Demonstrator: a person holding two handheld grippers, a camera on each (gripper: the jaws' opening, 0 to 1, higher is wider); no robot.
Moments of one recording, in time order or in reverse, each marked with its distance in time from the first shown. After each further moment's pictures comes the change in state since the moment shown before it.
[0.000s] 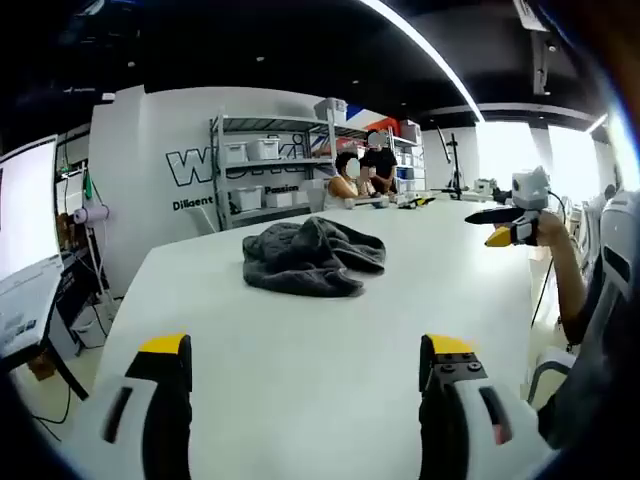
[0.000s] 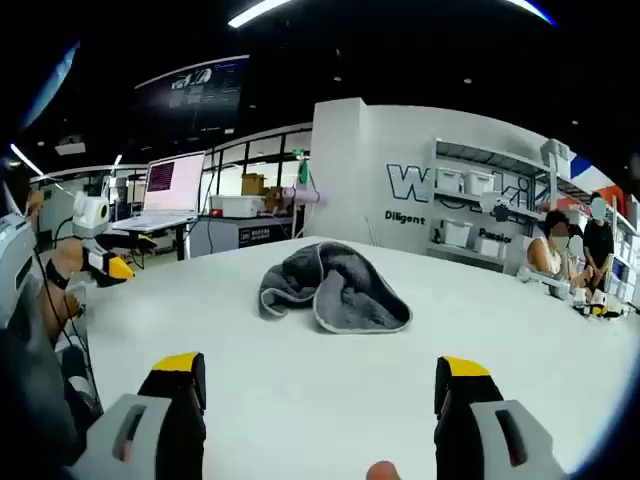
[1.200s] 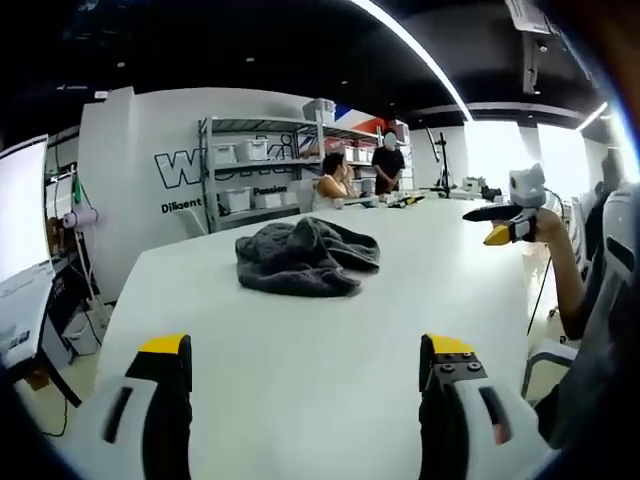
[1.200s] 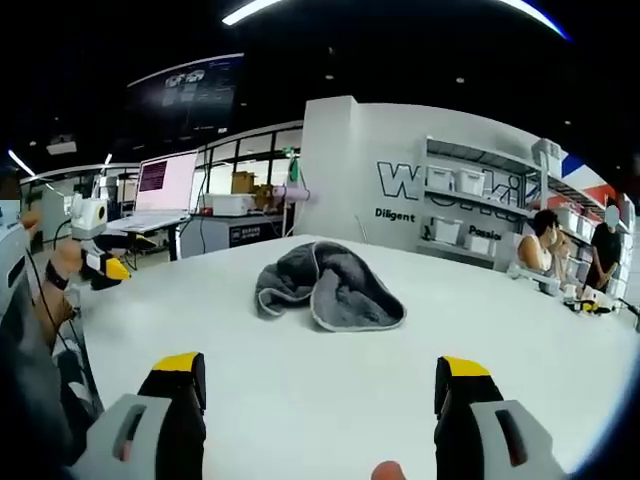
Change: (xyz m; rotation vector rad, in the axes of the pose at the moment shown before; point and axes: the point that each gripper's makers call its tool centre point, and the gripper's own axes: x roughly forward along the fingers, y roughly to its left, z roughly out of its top) left arm 0.007 0.012 -0.002 0.032 -0.004 -0.088; right arm -0.012 0.006 0.000 0.006 0.028 -0.066
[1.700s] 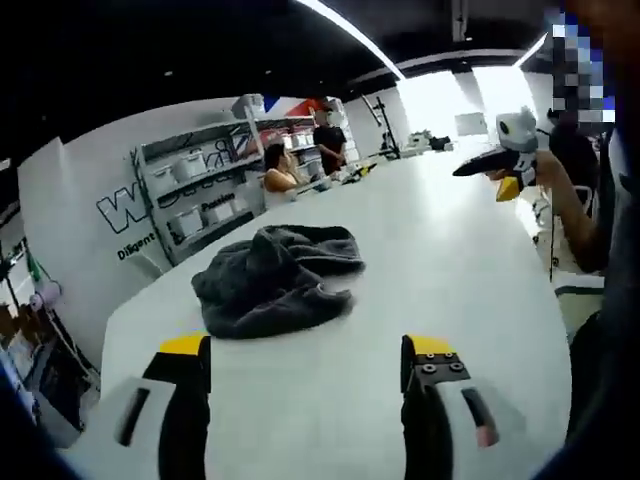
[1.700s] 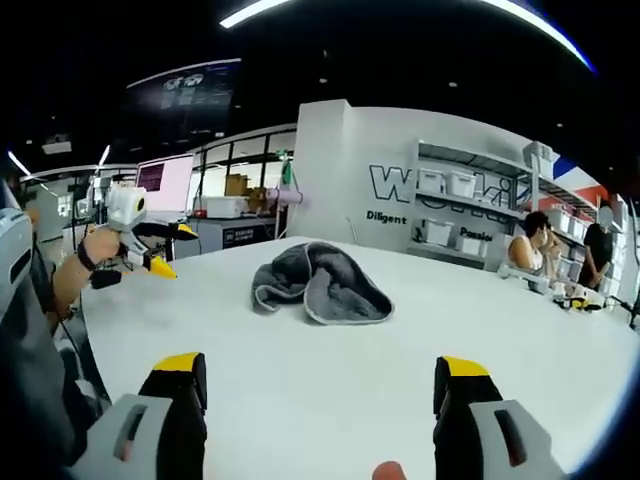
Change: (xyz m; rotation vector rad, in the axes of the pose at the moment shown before) left arm 0.101 -0.031 0.037 0.352 0.010 -0.214; right arm -0.030 -0.006 -0.008 0.007 -0.010 -0.040
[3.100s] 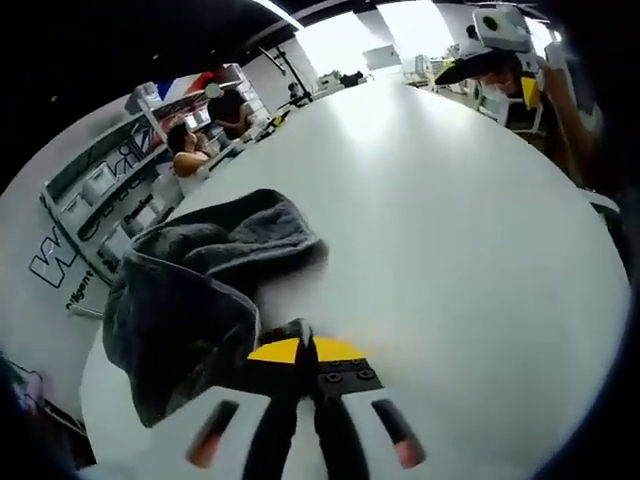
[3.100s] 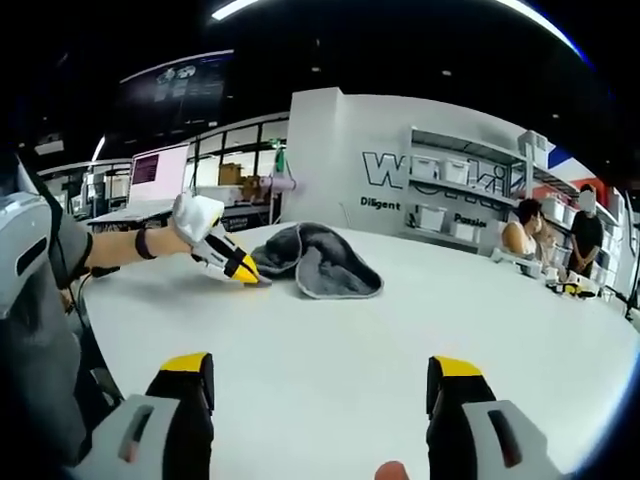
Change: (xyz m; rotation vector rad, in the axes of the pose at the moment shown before) left arm 0.124 -0.023 -0.020 0.245 0.191 -0.214; right arm -0.014 -0.005 -0.025 0.016 0.057 -0.011
